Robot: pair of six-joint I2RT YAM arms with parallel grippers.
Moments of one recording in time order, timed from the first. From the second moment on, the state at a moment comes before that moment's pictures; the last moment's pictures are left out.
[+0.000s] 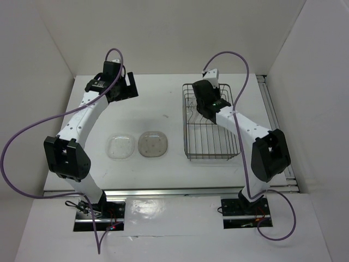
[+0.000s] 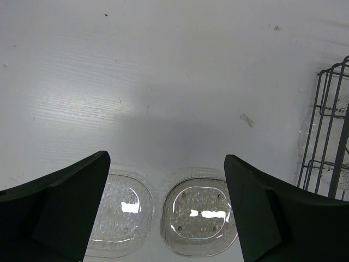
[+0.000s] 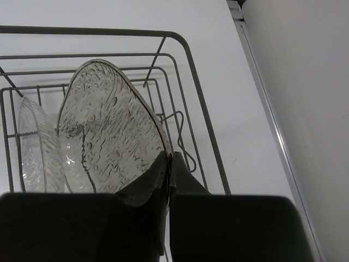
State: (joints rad) left arm -0.20 1.68 1.66 -0.74 -0.15 -0.40; right arm 0.51 1.67 1.33 -0.25 0.88 0.09
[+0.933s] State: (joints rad) left arm -0.20 1.68 1.66 -0.74 -0.12 -0.40; right arm 0.54 1.75 1.35 -0.26 0.88 0.09
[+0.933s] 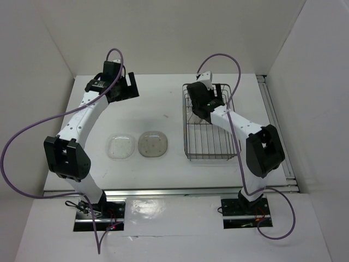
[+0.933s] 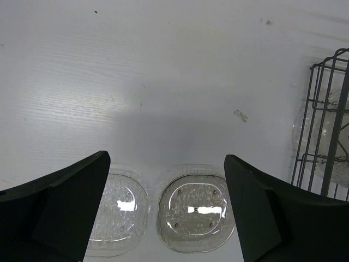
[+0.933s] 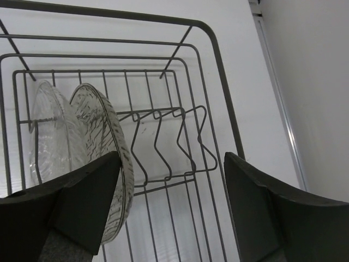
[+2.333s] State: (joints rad) left arm -0.01 1.40 1.10 -0.92 -0.11 -0.50; right arm 0.47 1.16 1.14 -0.24 -0.18 0.27
